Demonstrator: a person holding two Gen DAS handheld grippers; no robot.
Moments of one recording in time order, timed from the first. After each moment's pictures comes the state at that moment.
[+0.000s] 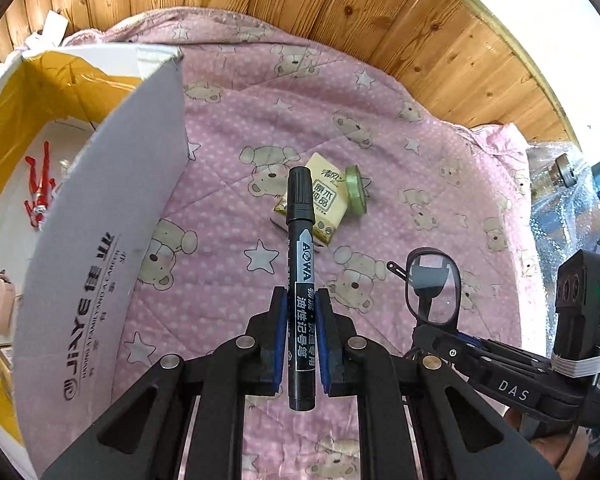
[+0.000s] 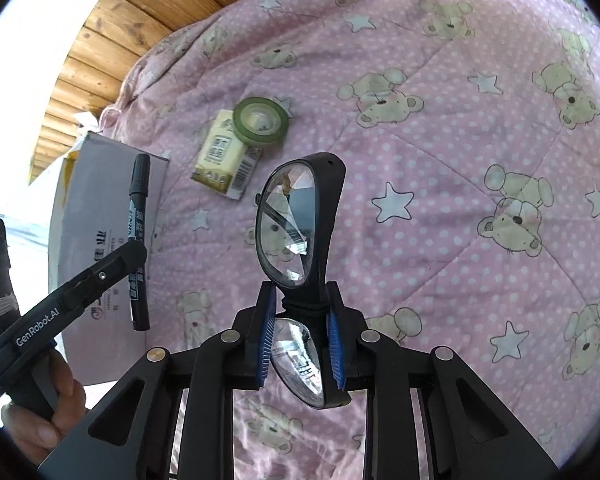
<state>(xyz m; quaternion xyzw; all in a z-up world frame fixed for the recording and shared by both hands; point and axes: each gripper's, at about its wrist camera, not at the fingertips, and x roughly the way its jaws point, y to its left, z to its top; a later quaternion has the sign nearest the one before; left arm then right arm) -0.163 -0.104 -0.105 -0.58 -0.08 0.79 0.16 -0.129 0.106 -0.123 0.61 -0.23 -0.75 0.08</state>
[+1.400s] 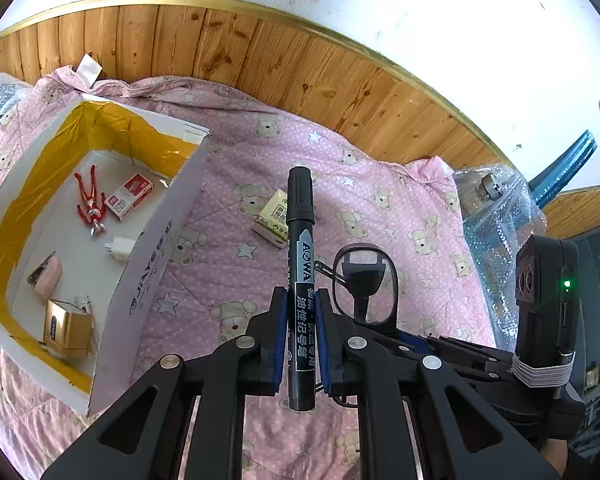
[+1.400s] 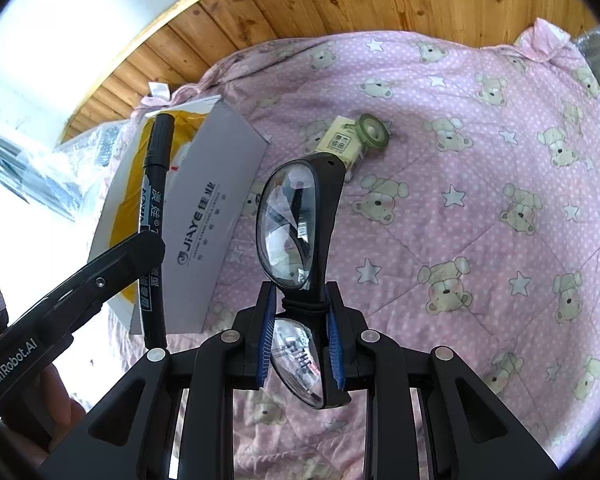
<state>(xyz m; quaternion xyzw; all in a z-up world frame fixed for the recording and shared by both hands) -0.076 -0.149 0.007 -0.51 -0.12 0.83 0.20 -0.065 0.026 -0.021 0.57 -0.17 -0.80 0.11</state>
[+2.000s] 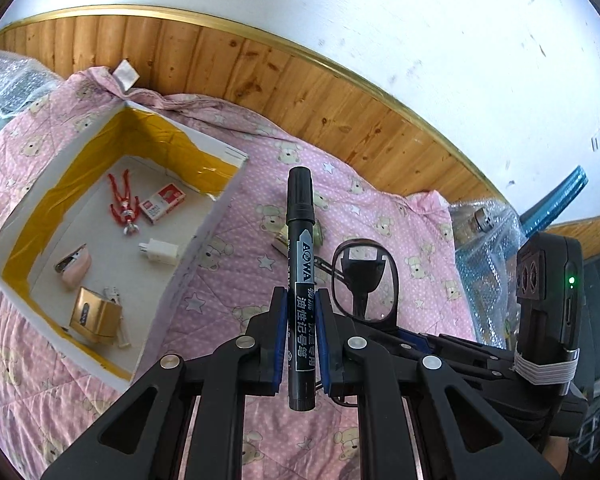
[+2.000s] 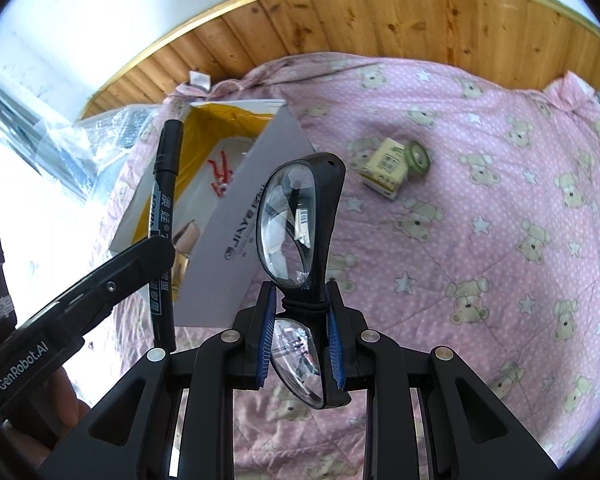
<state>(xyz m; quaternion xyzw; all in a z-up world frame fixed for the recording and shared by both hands) -0.053 -0.202 0.032 -0.48 -0.17 0.84 0.18 -0.059 -0.026 0.020 0.55 -0.12 -0.81 0.14</state>
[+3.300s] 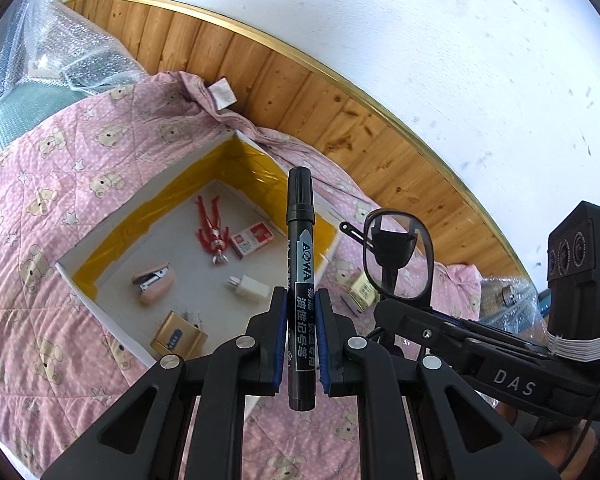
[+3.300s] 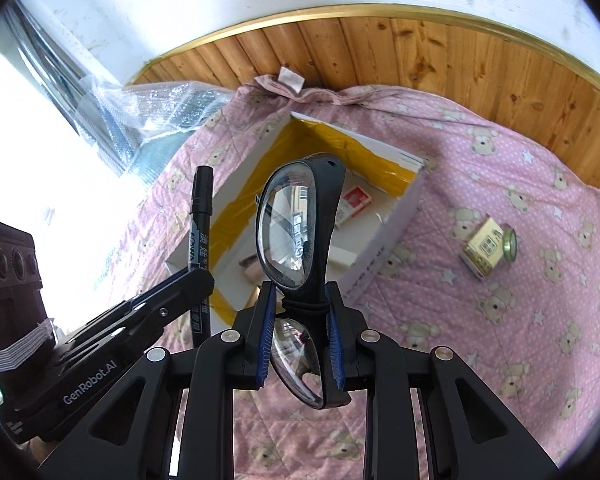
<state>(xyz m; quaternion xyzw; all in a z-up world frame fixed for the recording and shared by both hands) -0.070 -0.318 0.036 -0.45 -0.24 0.86 0.08 -0.115 -0.148 0.065 0.54 -0.06 -0.81 0.23</state>
